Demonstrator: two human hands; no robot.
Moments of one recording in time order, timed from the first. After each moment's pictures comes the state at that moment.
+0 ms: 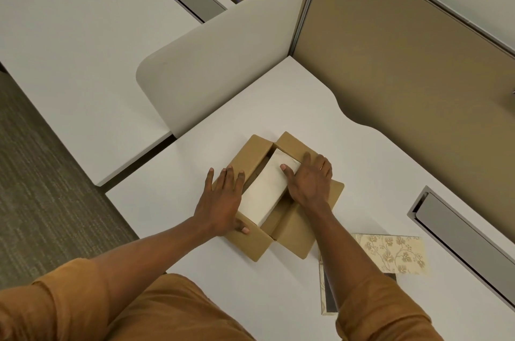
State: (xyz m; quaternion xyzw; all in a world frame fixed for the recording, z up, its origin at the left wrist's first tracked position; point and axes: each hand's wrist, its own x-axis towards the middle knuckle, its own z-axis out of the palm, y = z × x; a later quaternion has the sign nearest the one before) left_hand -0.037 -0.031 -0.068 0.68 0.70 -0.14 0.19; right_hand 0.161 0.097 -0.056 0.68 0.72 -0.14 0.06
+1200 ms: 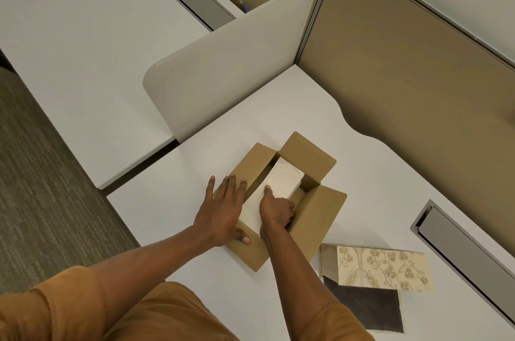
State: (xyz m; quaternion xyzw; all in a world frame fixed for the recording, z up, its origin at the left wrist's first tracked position) left_hand -0.037 -0.031 -0.066 0.68 0.69 -0.14 0.20; right_hand 0.082 0.044 -0.085 0.82 0.28 -0.48 -0.12
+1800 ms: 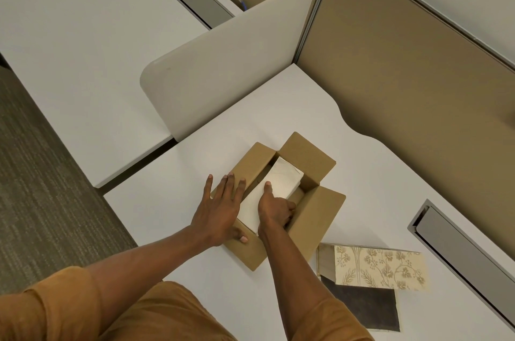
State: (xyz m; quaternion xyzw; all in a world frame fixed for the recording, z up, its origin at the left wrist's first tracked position) left_hand -0.037 -0.032 -0.071 0.68 0.69 -0.15 0.20; right_hand 0.082 0.045 -0.081 0.84 0.23 -0.48 -0.13
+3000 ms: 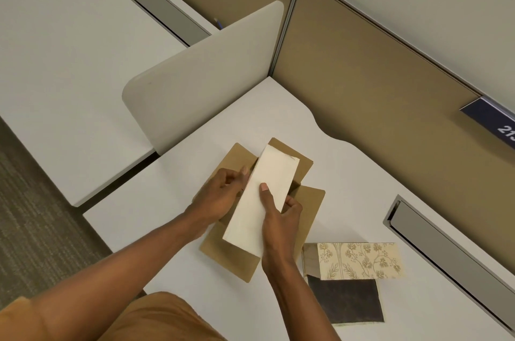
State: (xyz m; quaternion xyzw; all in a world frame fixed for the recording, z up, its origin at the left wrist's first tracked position) left_hand -0.025 -0.002 0.048 0.32 0.70 0.29 0.57; right_hand 0.118 -0.008 0.037 0.71 0.25 -0.55 -0.36
